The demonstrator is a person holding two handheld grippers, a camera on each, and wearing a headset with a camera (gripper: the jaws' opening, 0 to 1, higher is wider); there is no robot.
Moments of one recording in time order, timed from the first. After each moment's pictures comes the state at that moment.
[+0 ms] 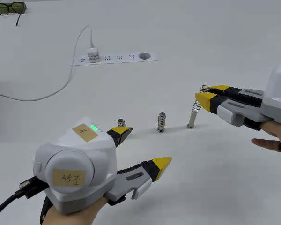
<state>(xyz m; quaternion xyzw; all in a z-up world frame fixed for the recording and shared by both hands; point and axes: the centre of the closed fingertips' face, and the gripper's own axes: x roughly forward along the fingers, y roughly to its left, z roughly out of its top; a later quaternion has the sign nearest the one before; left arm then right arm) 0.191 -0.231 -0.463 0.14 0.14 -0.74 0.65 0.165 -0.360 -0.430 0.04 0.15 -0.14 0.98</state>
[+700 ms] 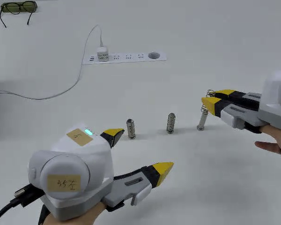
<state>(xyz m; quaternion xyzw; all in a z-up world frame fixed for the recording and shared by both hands) 0.209 -0.218 -0.467 0.13 0.16 -0.71 0.67 0.170 -0.371 -0.447 0.02 0.17 -0.15 0.97</state>
